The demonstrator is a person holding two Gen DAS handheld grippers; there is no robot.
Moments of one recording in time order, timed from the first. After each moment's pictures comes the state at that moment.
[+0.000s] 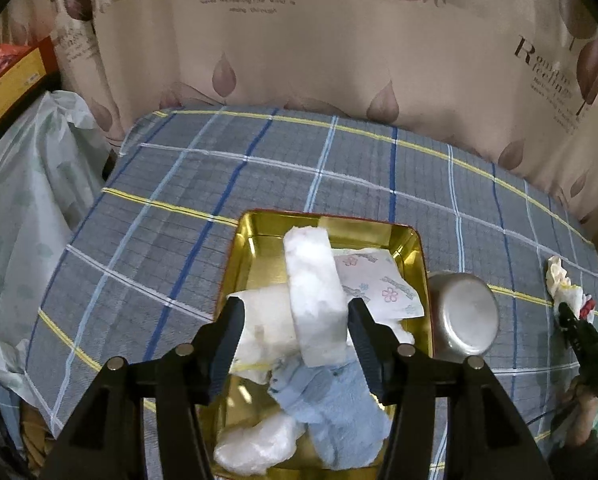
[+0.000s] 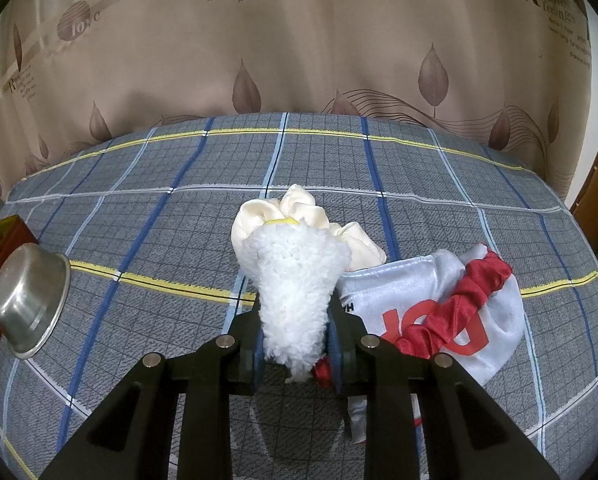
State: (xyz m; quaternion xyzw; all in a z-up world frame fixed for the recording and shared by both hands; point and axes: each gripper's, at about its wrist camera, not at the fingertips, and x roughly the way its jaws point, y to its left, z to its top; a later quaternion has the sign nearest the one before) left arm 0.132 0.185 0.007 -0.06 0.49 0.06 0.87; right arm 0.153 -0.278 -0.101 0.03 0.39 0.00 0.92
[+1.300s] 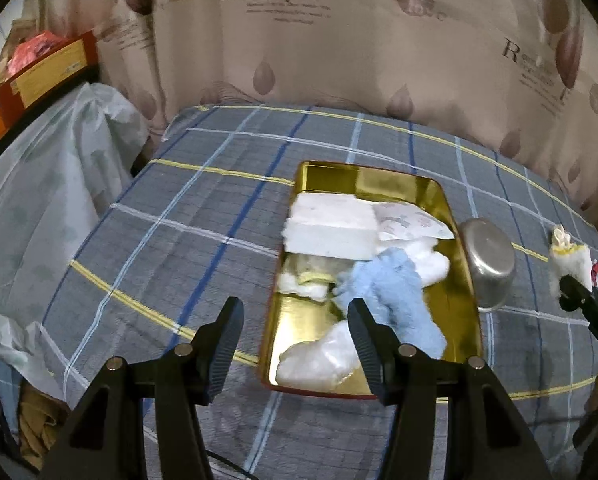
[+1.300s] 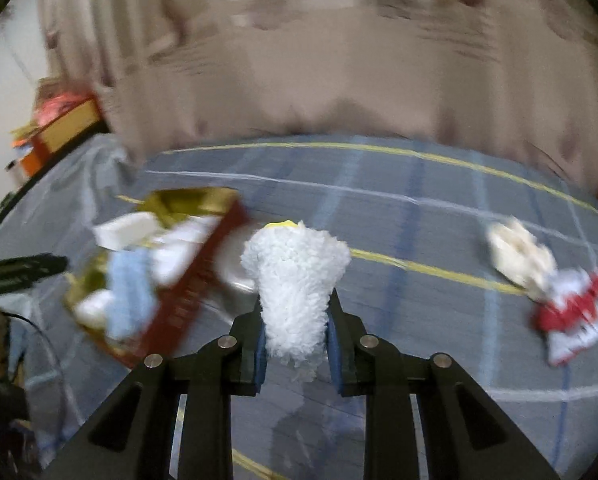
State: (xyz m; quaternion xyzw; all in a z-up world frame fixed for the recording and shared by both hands) left arm 0.030 0.216 -0.008 -0.06 0.45 0.08 0.89; right arm 0.081 -0.126 -0.037 0.02 0.37 0.20 0.91
